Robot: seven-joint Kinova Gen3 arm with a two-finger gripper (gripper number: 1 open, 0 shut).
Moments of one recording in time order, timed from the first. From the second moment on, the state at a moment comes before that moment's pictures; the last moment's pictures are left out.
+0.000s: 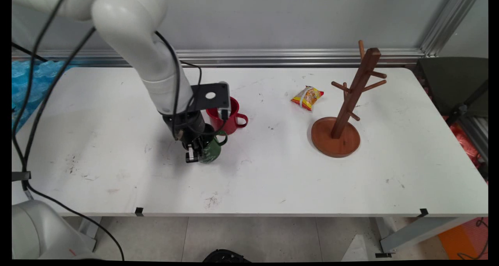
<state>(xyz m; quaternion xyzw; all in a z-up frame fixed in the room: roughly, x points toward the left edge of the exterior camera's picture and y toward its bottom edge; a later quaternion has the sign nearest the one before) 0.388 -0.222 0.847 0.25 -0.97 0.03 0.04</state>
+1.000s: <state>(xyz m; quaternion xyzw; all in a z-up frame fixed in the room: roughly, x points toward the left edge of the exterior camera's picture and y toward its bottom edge) 0.359 -0.241 0.822 0.25 -0.97 0.03 -0.01</state>
